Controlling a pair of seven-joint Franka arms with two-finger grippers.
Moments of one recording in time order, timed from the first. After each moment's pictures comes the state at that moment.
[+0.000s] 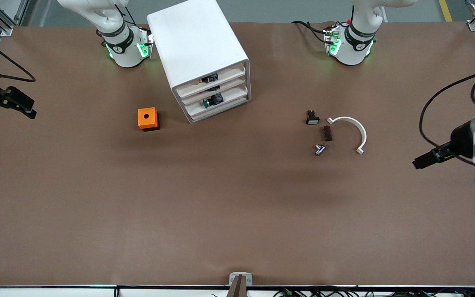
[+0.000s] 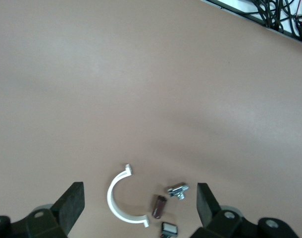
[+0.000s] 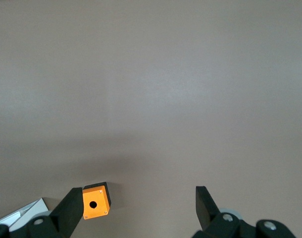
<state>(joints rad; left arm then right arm) -0.10 0.31 0.07 -1.27 -0.04 1.60 -0.39 0.03 -0.05 -0.04 -1.63 -0.05 1.64 0.05</state>
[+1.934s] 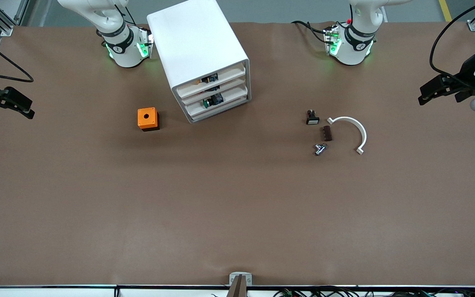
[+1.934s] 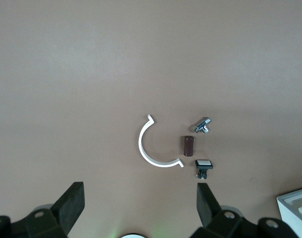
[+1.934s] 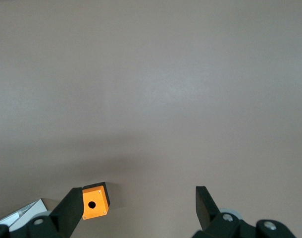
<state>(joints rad) 0.09 -0.05 -0.16 -1.60 -0.02 1.51 -0.12 0.02 -0.05 -0.05 -1.63 -0.05 1.64 0.05</state>
